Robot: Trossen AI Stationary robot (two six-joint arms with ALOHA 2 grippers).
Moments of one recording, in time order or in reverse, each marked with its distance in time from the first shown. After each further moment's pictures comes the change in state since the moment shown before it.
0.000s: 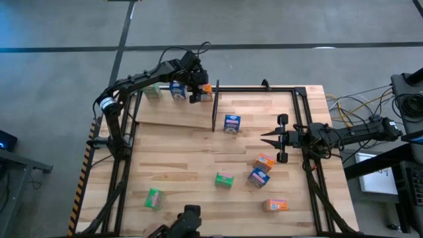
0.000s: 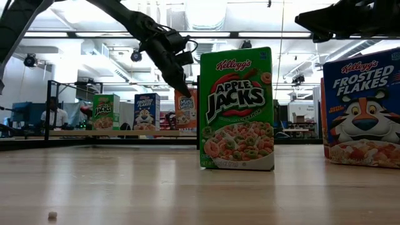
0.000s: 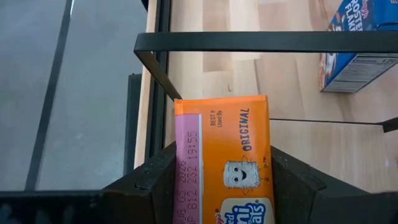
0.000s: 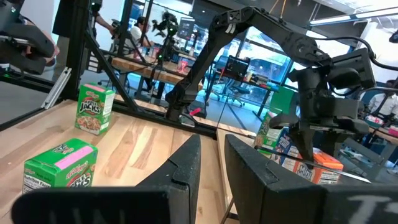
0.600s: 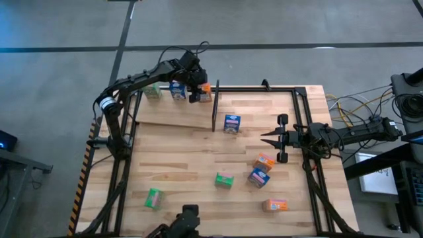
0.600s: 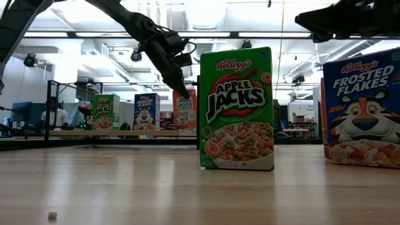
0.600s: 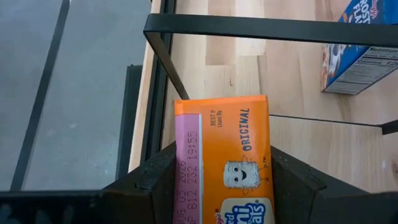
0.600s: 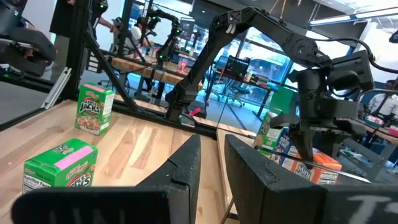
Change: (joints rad) left arm 0.009 0.000 -0.005 -0.010 0.000 -0.051; right arm 0.000 0.000 0.000 0.000 0.000 0.000
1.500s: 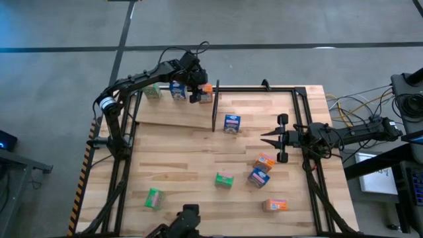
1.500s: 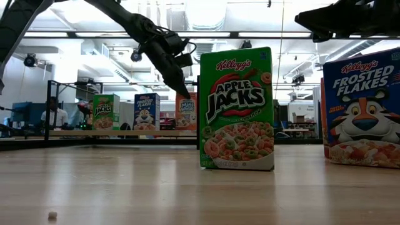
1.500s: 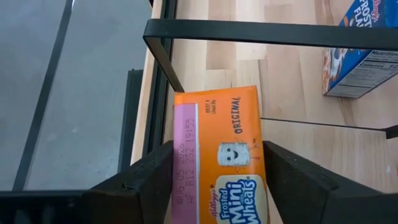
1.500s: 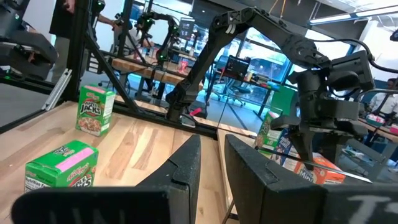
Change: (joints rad) left arm 0.000 0.000 -0.015 0.033 0.008 0.002; right arm 0.000 0.000 0.006 -0.006 0.000 0.008
